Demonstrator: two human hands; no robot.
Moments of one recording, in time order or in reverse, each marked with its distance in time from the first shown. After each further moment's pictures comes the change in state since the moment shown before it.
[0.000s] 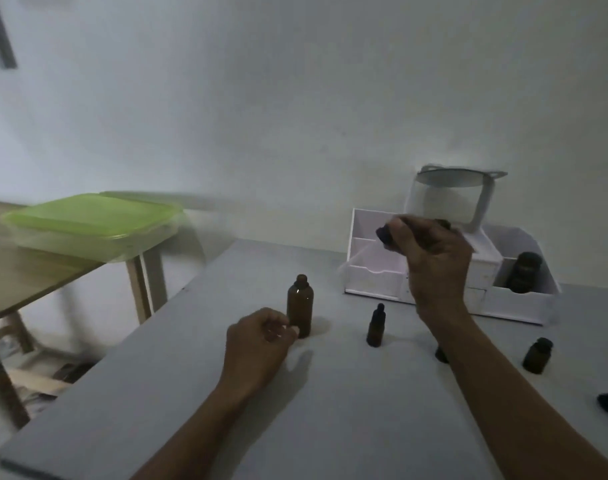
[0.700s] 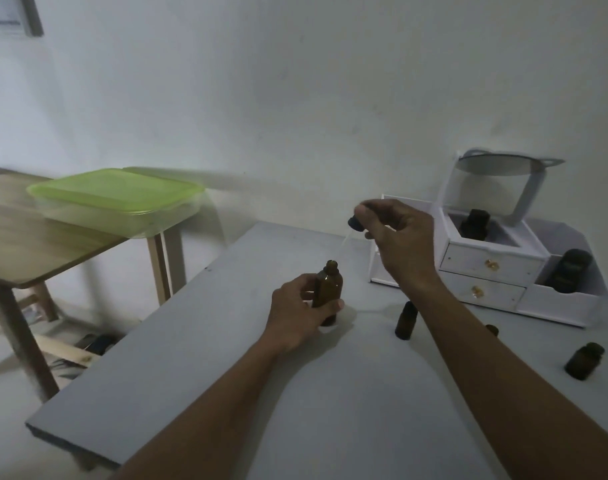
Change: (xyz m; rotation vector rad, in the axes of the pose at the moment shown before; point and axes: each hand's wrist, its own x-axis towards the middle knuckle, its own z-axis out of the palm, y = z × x) left_hand 0.046 -0.016 0.023 -0.160 -0.163 -0.007; right_hand 0.004 0.031 0.071 -0.237 -0.236 0.012
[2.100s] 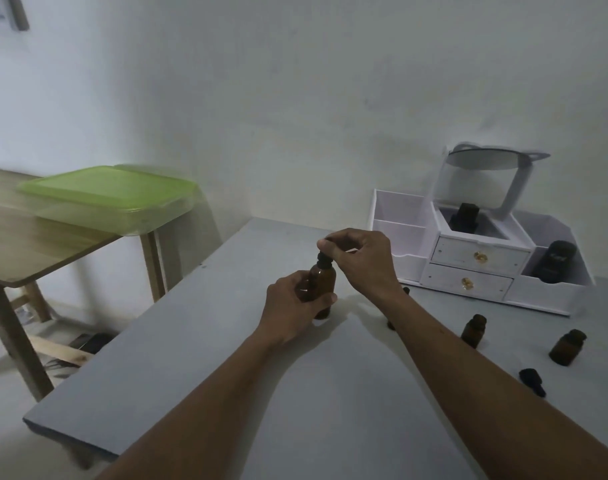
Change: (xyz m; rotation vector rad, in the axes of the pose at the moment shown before) left_hand -0.005 0.007 0.000 0.081 -0.015 -0.018; right_hand -0.021 0.027 0.024 -0.183 -0.156 0.049
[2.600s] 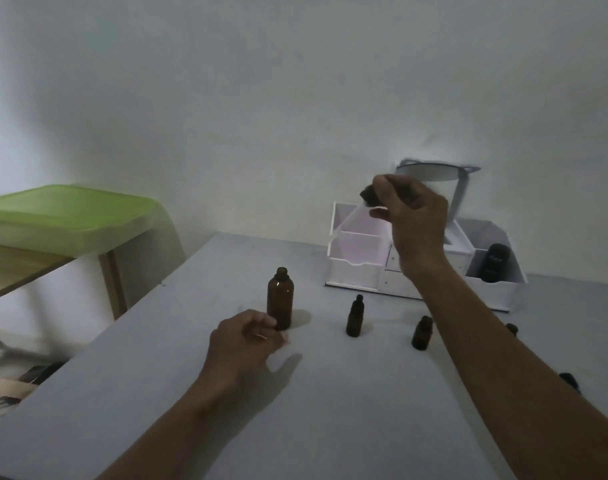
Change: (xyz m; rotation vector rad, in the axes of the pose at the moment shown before) left_hand -0.056 0.009 -0.012 -0.081 0.002 -0.183; right_hand 0.017 -0.045 -0.119 0.362 0.335 -0.032
